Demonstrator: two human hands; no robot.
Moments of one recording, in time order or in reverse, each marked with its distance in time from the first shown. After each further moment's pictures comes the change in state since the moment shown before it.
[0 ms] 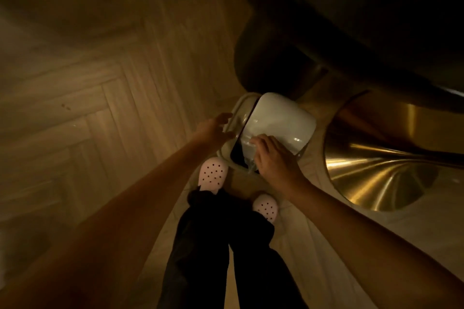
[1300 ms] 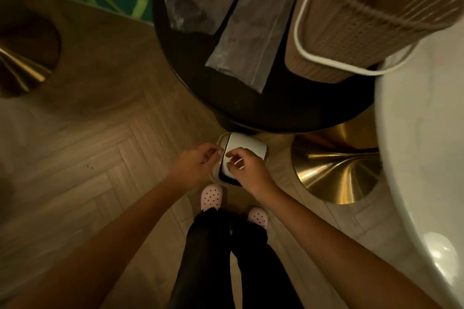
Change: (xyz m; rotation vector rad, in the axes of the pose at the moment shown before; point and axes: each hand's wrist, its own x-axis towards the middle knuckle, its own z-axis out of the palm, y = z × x) left_hand -0.201 0.130 -0.079 0.225 0.039 0.356; right_hand -0.029 -0.106 -0.231 0.804 -0.062 0.565
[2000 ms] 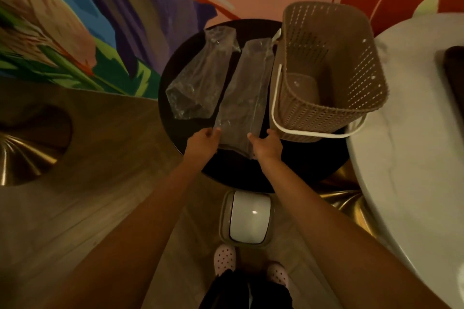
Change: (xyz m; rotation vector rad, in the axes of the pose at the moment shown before) left_hand 0.103 0.101 -0.095 -0.111 0.234 -0.138; right_hand 0.096 -0.092 -0.102 0.518 0.531 0.338
